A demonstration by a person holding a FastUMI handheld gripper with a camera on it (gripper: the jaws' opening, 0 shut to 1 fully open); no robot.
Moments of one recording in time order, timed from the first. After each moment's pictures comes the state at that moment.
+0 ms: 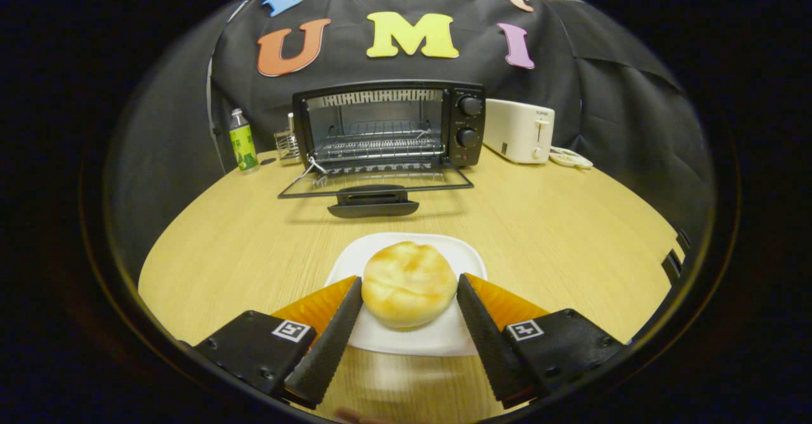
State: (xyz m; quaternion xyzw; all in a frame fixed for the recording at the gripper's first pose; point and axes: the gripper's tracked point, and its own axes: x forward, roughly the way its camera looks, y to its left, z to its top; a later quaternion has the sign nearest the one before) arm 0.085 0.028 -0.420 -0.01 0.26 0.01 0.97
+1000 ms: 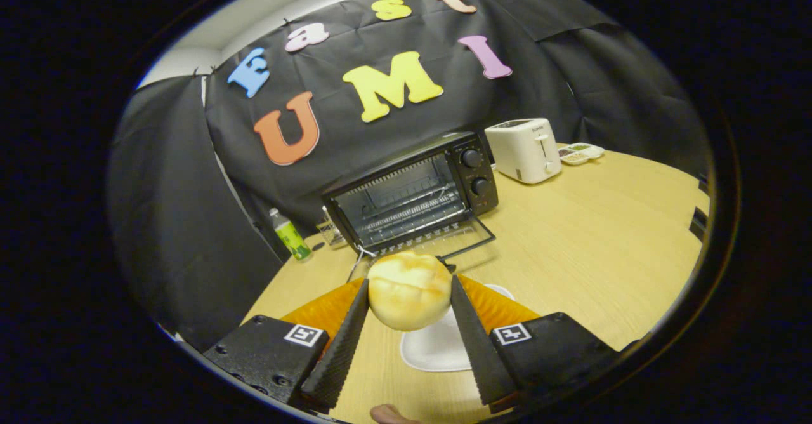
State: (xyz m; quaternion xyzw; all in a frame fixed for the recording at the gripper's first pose) arm 0.090 0.055 -0.308 0.20 0.14 0.08 0.97
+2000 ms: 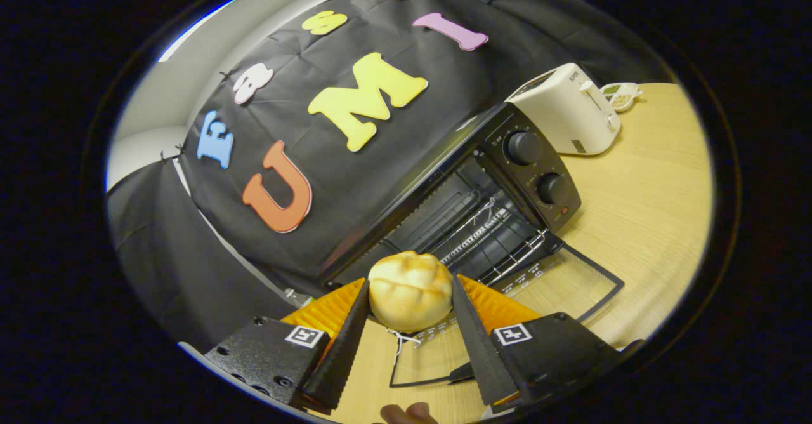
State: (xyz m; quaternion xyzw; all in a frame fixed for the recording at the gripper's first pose) arm 0.292 0.084 -0.307 0.35 0.13 0.10 0.92
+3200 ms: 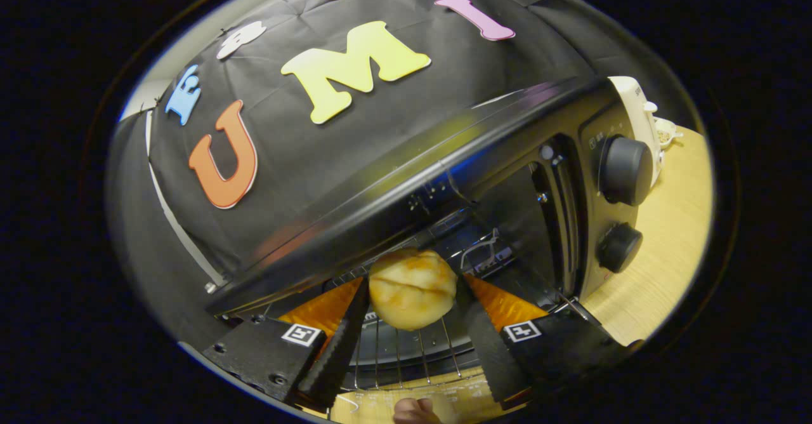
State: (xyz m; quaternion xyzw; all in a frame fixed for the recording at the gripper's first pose) arm 0.409 0.080 -0.339 0.25 0.17 0.06 0.95
